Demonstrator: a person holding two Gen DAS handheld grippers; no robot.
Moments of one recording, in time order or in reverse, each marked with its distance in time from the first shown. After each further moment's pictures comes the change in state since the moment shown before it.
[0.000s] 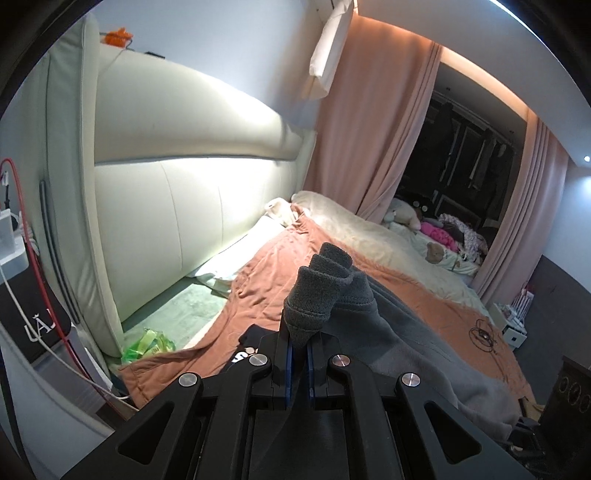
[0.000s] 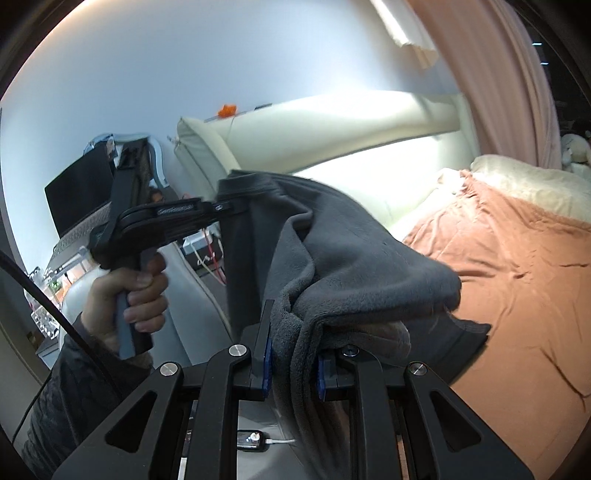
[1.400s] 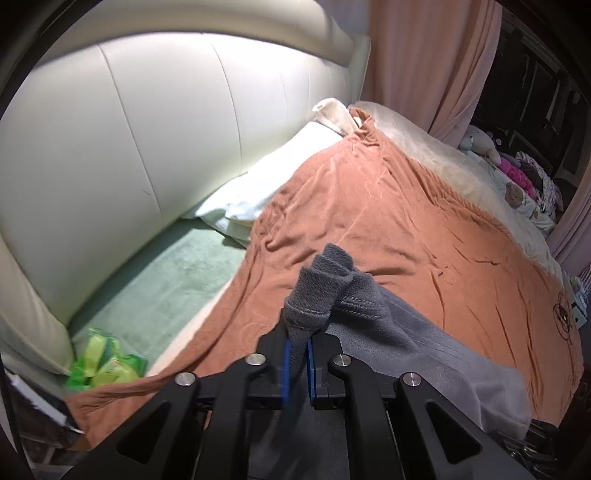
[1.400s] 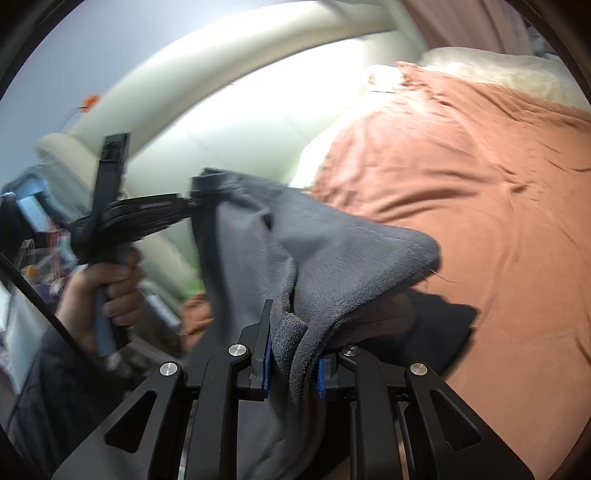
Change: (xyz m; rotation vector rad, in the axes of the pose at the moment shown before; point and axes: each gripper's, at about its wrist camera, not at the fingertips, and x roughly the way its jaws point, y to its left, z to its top) left arm 0.320 0.046 -0.019 -0.007 0.309 0.223; right arm 0.092 -0.268 0.052 0.249 0.244 -0.146
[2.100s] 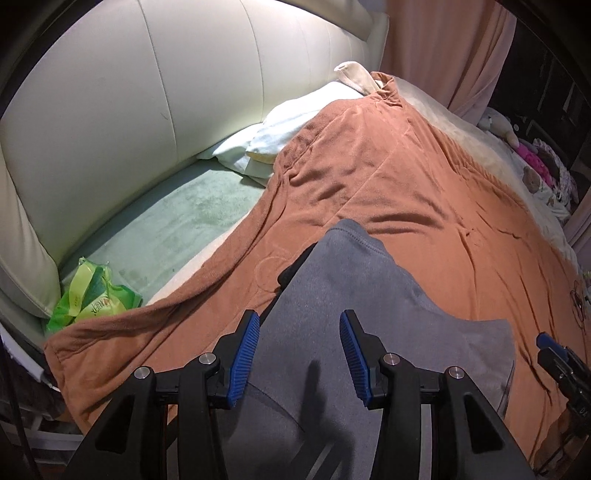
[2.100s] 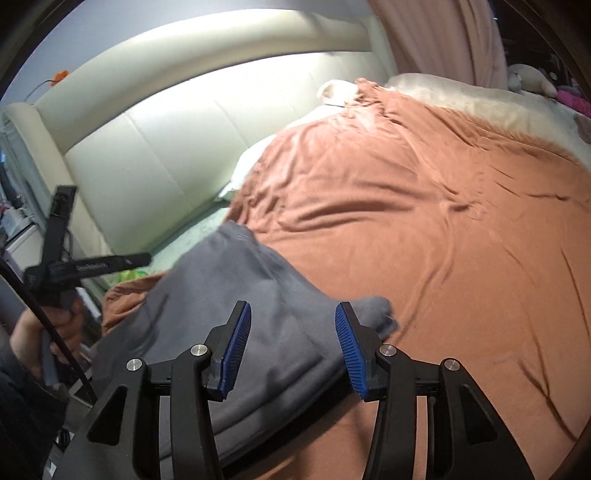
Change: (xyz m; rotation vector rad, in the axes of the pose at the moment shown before) left arm 0.031 0.023 -0.077 -0.023 0.079 0.051; right arm 0.011 0.021 -0.014 -0.098 -0.047 -0.074
